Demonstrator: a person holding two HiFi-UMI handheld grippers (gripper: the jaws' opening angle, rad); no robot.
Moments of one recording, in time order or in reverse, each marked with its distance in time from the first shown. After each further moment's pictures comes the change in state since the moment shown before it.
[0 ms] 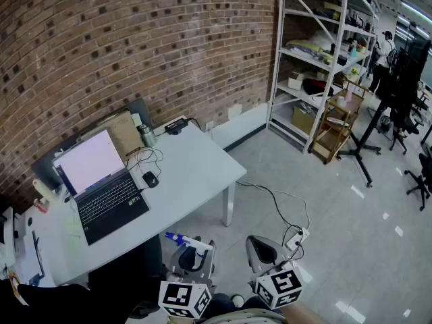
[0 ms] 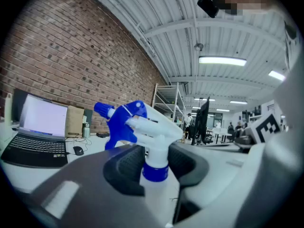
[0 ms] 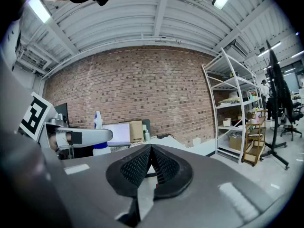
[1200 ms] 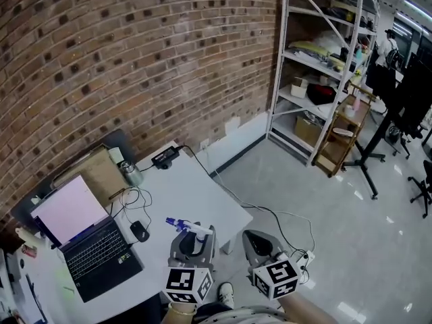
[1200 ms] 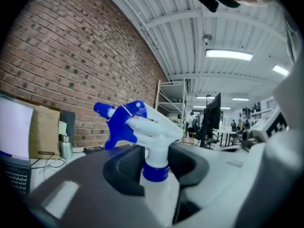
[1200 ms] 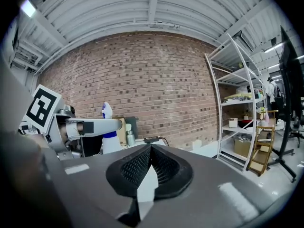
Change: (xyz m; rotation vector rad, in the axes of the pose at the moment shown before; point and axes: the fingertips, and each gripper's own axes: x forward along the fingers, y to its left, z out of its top) left arm 0.271 0.120 0.058 0.046 -0.025 -0.019; right arm 0.246 -0.125 0.050 -0.028 0.054 -0.006
